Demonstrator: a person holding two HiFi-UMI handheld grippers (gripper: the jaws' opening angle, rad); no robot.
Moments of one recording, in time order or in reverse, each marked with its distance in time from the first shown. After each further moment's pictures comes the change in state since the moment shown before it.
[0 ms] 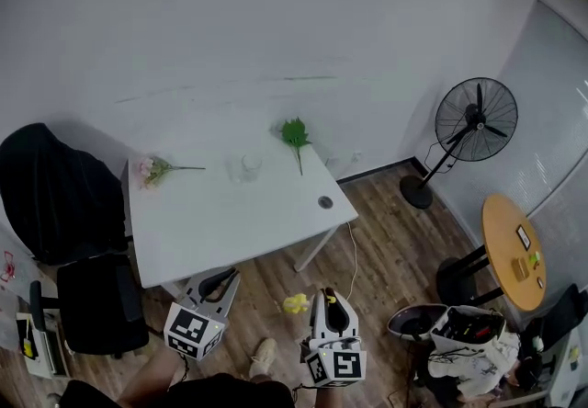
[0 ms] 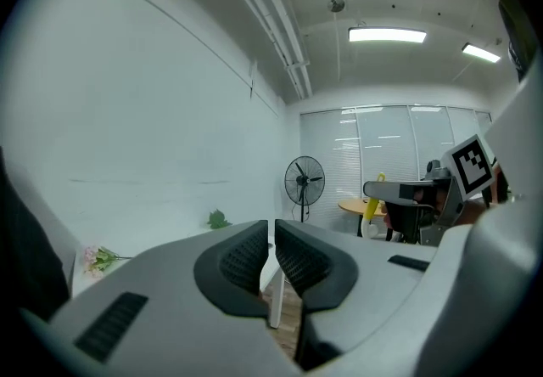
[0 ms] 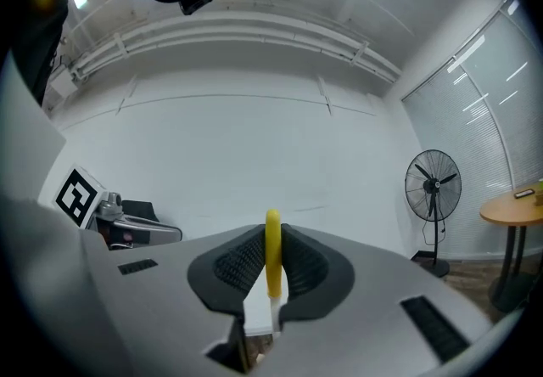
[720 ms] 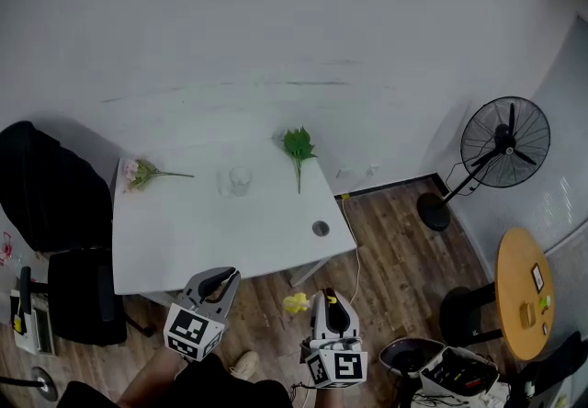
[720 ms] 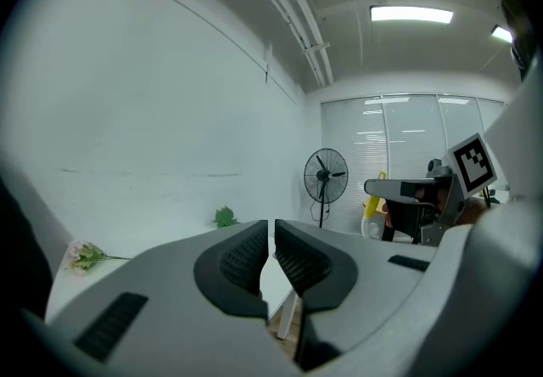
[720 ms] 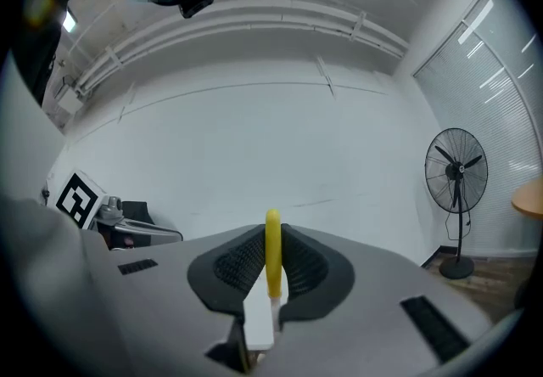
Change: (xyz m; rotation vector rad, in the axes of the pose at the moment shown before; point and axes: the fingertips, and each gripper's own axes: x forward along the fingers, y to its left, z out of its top) left arm 0.162 0.006 0.006 -0.035 0.038 0.133; right arm 0.126 -0.133 -0.008 0.035 0.027 0.137
